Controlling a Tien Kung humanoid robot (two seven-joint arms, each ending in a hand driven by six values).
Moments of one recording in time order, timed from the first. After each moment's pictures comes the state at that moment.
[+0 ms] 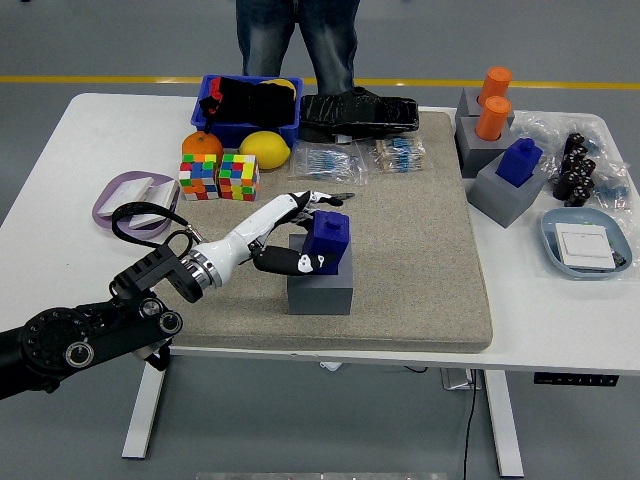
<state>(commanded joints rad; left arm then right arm) -0.75 0.36 -0.25 -1.23 0.96 0.35 -0.23 0.02 -0.35 2.03 0.19 -1.93 0.28 -0.01</state>
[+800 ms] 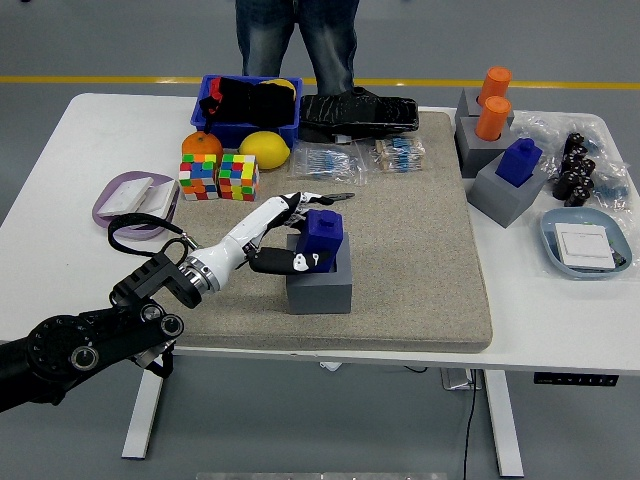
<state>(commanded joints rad) -0.70 0.34 -0.29 -1.20 0.93 0.36 -0.26 0.02 -0.35 2.03 0.19 -1.94 0.28 -0.01</state>
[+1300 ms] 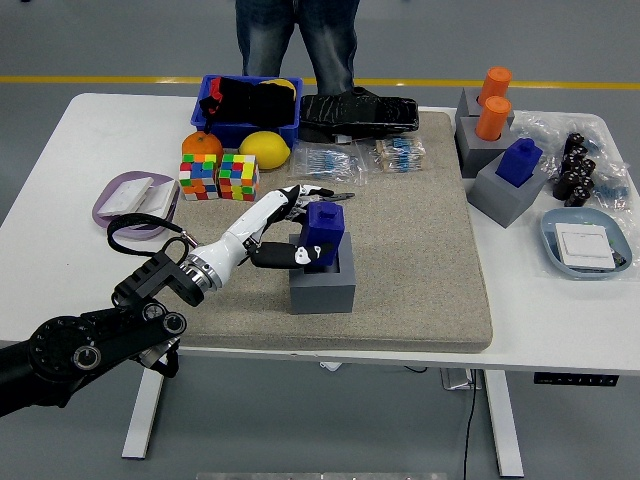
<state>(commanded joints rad) -0.68 0.32 -0.32 -1.20 0.90 0.37 -0.28 0.02 -0.35 2.03 0.19 -1.94 0.28 -0.01</state>
